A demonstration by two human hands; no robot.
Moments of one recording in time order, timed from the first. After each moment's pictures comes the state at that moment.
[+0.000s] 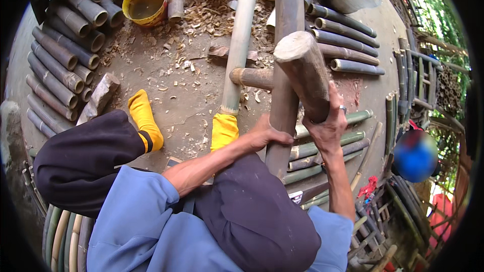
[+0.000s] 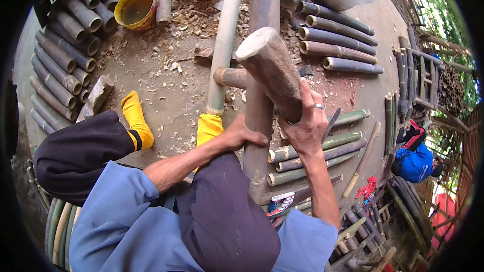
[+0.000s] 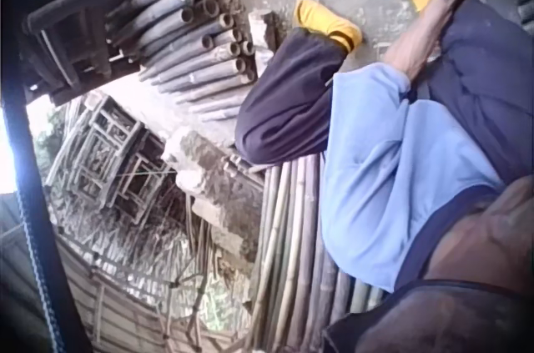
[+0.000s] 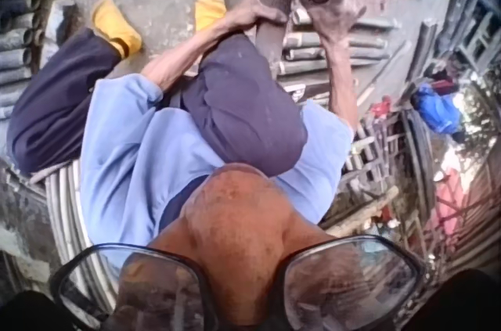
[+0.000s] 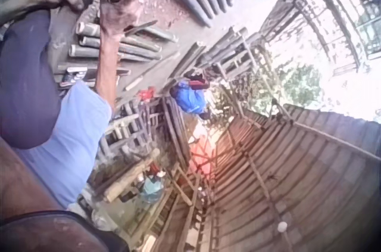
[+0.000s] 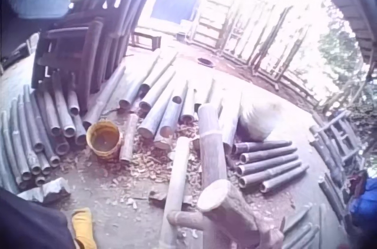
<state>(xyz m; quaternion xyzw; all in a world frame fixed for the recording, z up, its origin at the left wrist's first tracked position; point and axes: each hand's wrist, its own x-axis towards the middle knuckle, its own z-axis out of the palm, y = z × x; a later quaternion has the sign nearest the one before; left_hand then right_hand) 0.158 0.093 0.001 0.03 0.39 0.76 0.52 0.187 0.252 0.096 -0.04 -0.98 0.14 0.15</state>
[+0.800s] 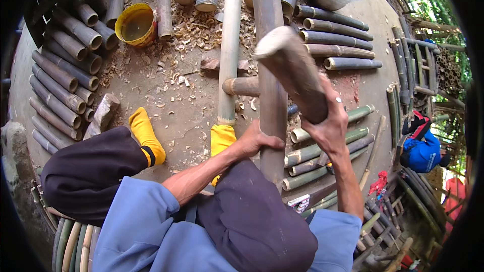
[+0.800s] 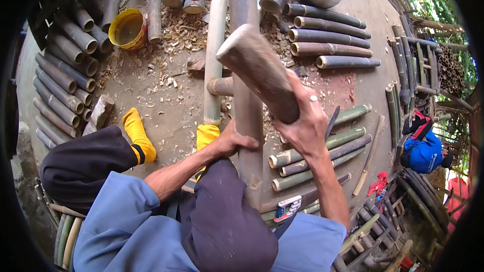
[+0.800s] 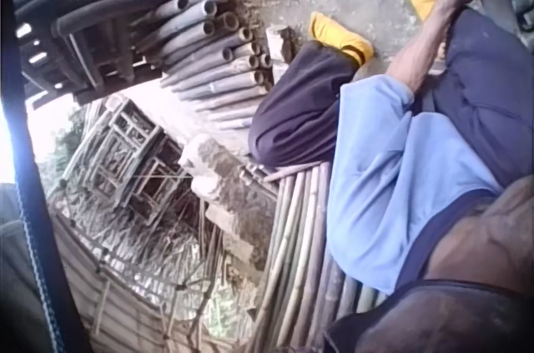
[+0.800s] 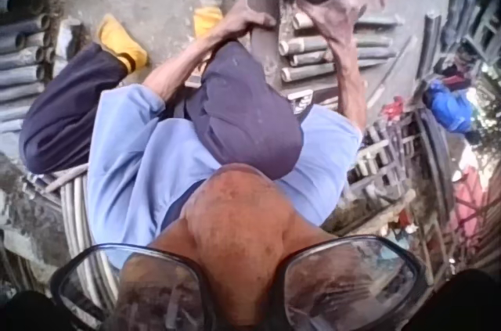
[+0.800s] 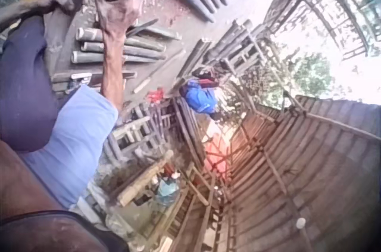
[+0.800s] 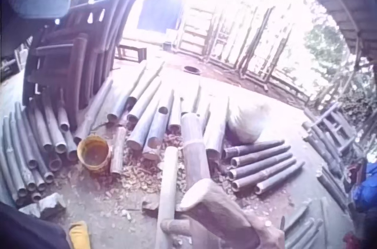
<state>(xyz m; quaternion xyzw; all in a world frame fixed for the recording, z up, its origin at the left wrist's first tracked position) 0.162 0.088 -0.012 0.04 0.39 0.76 0.52 0.184 0.255 0.114 -0.05 -0.96 0.22 0.14</state>
